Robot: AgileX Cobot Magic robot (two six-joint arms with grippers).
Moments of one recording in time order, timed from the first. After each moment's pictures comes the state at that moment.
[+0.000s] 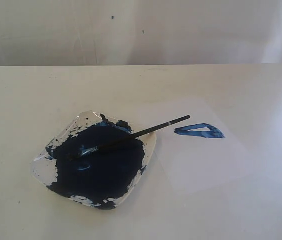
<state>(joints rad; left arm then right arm) -0.57 0.52 -0.43 -0.26 0.73 0.47 0.11 0.05 -0.75 -1.73 -0.56 2.03</state>
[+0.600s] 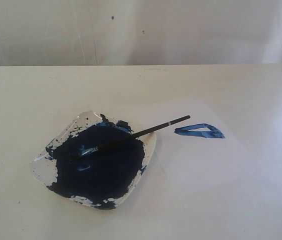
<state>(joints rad) -0.57 0.52 -0.43 -0.26 0.73 0.47 0.04 0.05 -0.65 -1.74 -0.36 2.03</state>
